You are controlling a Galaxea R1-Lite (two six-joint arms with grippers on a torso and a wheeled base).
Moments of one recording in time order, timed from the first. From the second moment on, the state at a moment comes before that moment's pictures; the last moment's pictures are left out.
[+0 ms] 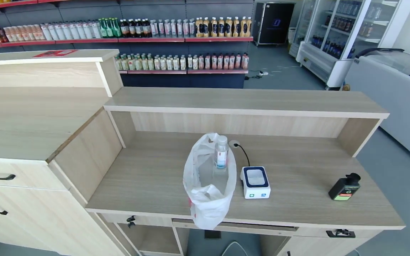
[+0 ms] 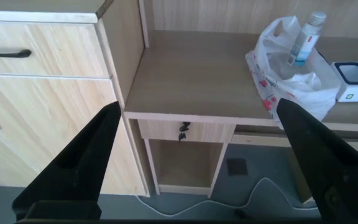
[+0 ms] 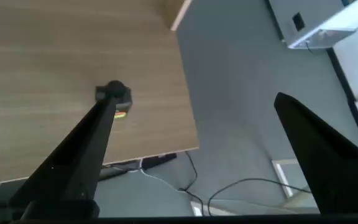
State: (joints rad) left arm 0.00 0.00 0.00 0.00 -0.02 0.00; right arm -0.59 1.42 -0.65 -0.41 -0.05 -0.47
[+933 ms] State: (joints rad) left arm 0.00 0.00 0.00 0.00 -0.02 0.00; right arm -0.81 2.08 -0.89 -0.59 0.46 -0.96
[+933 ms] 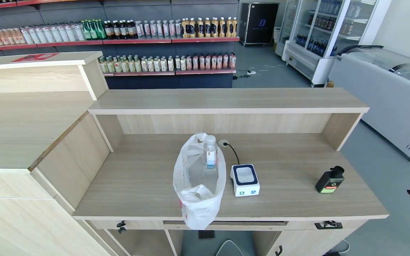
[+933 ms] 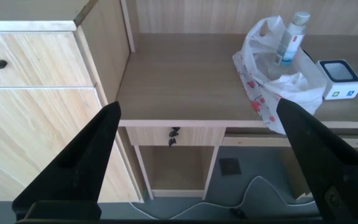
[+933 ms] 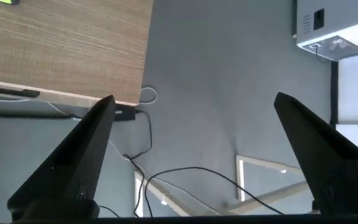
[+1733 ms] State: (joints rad) left arm 0.00 0.00 0.00 0.00 -0.02 0.00; right arm -0.70 2.30 -1.07 -0.59 0.77 -1.08
